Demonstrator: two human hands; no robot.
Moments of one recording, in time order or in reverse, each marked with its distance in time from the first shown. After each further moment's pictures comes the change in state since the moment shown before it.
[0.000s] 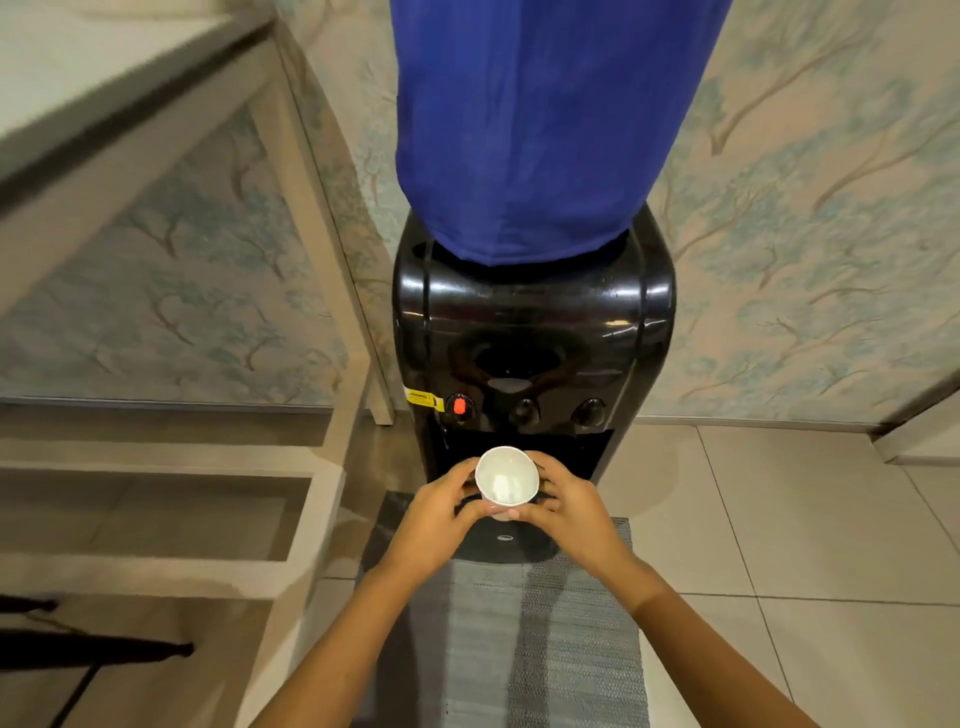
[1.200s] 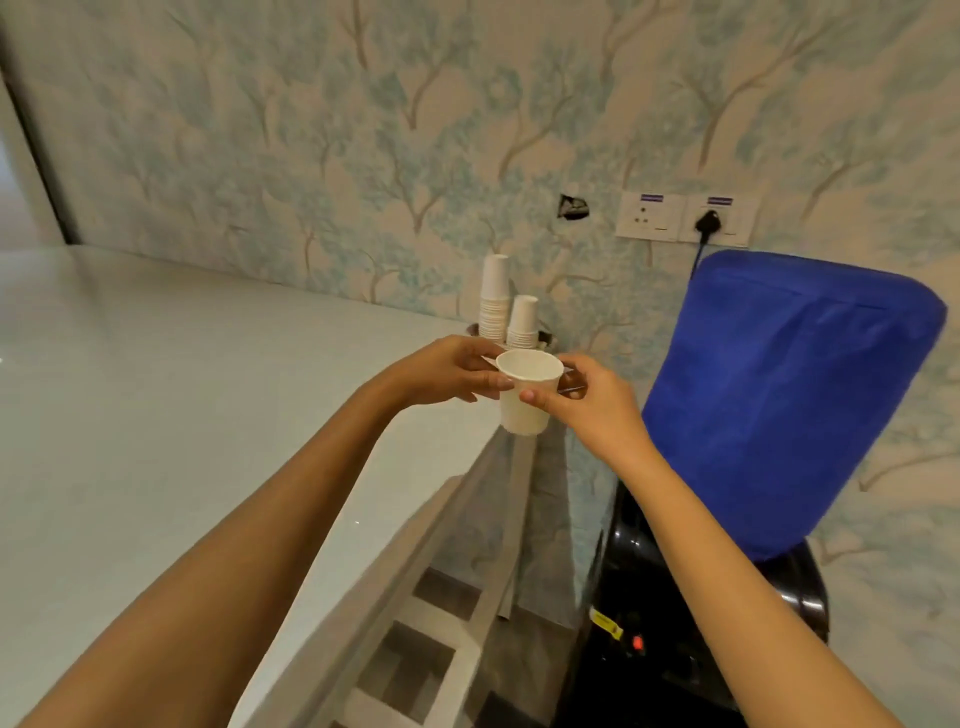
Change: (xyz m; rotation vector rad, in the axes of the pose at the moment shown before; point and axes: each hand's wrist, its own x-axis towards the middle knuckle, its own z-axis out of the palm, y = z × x) left_hand -0.080 0.323 -0.451 0.213 0.137 0.114; right_hand 0.007 -0.521 0.048 -0.100 0.087 -0.581
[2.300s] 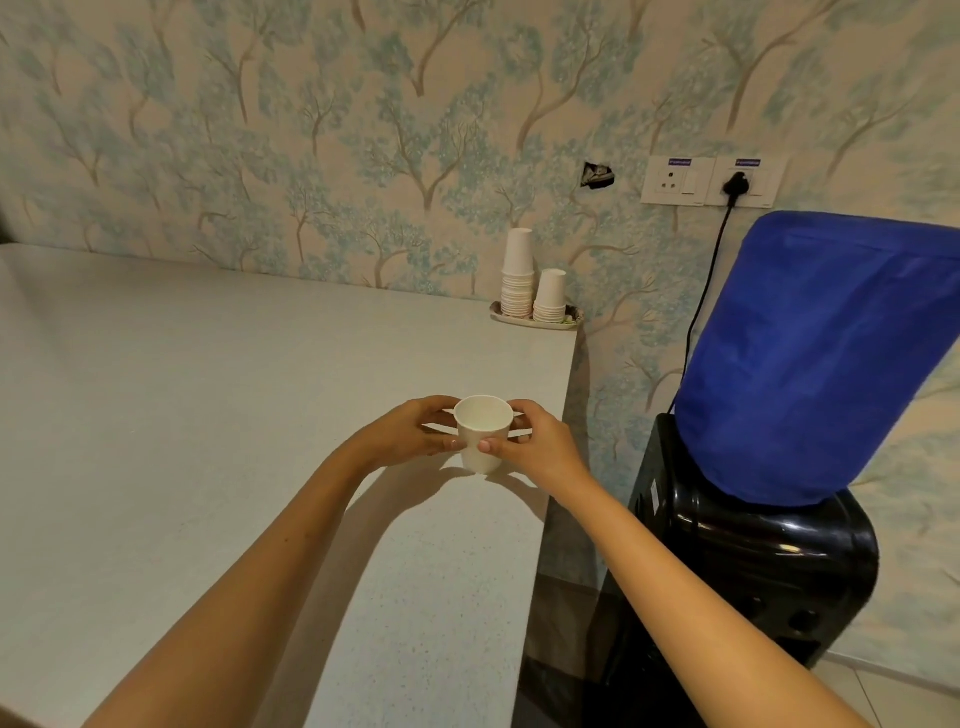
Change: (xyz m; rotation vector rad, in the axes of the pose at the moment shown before) left_hand -0.072 -0.164 -0.060 0.012 -0.072 -0.134; right_hand -0.014 -0.002 0.191 0.002 -0.087 0.236
